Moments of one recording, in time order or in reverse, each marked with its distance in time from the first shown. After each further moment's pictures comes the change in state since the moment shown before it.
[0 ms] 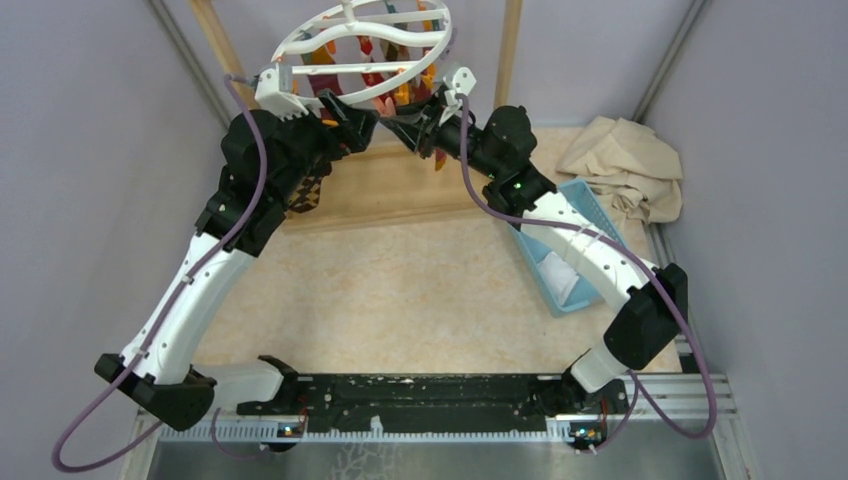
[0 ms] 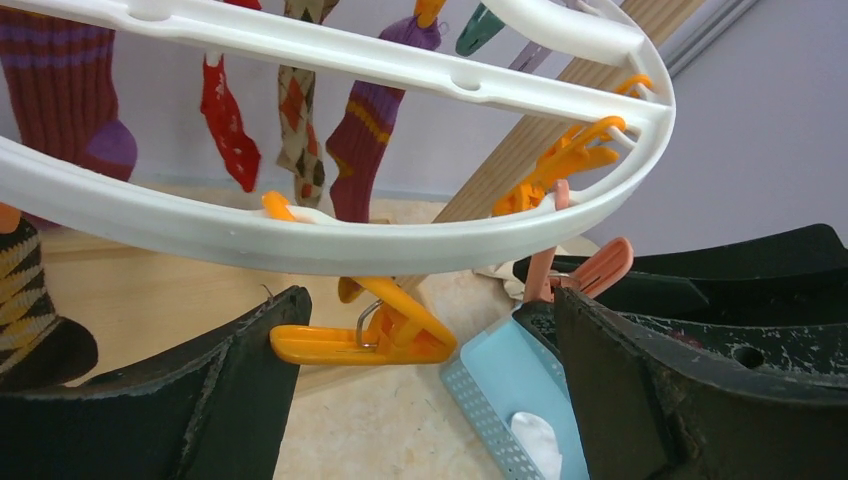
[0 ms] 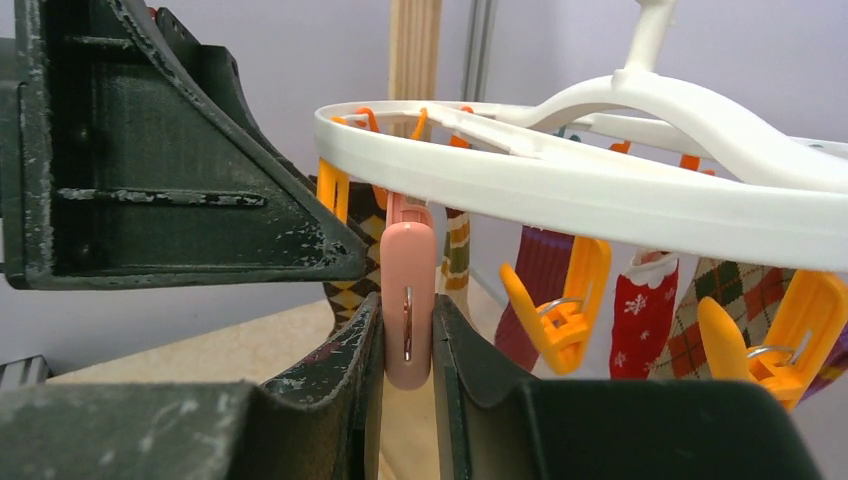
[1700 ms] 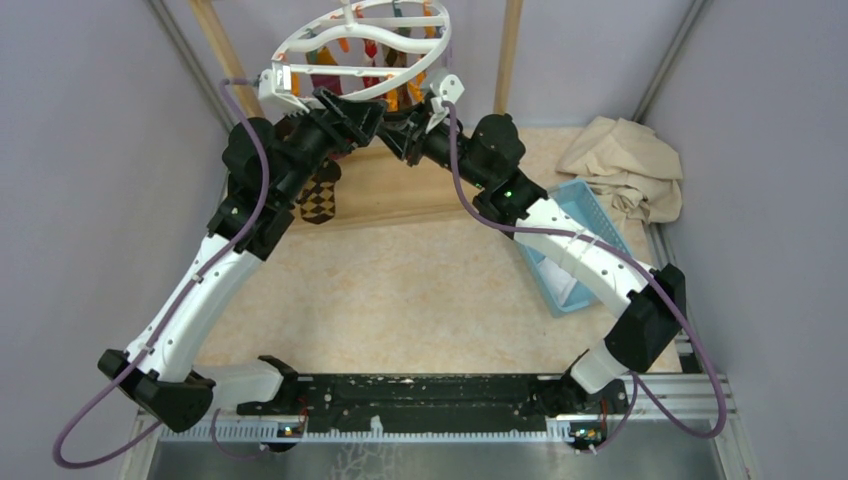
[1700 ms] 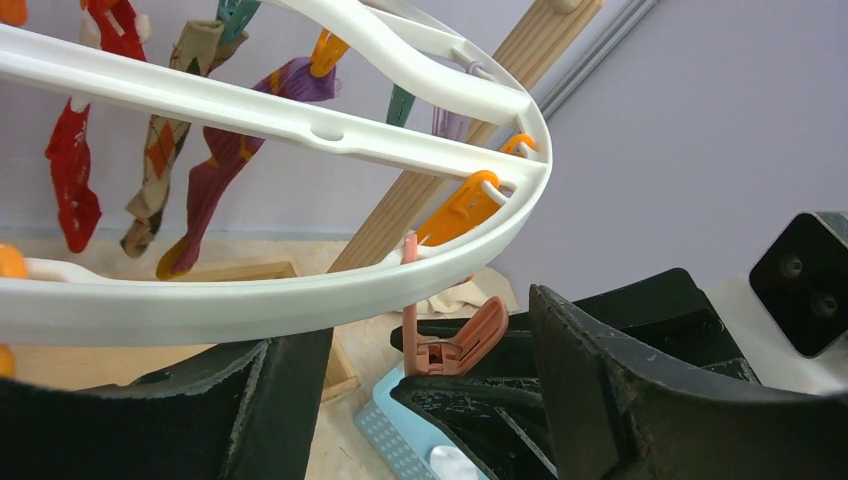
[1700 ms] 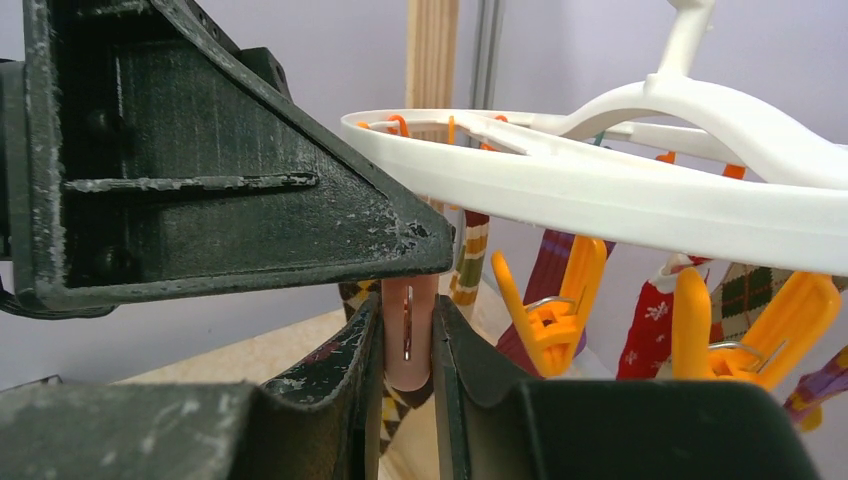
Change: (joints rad) left arm -0.006 -0.010 -0.086 0.249 0.090 -0.098; right arm 0.082 -0.006 0.000 -0.011 0.100 -0.002
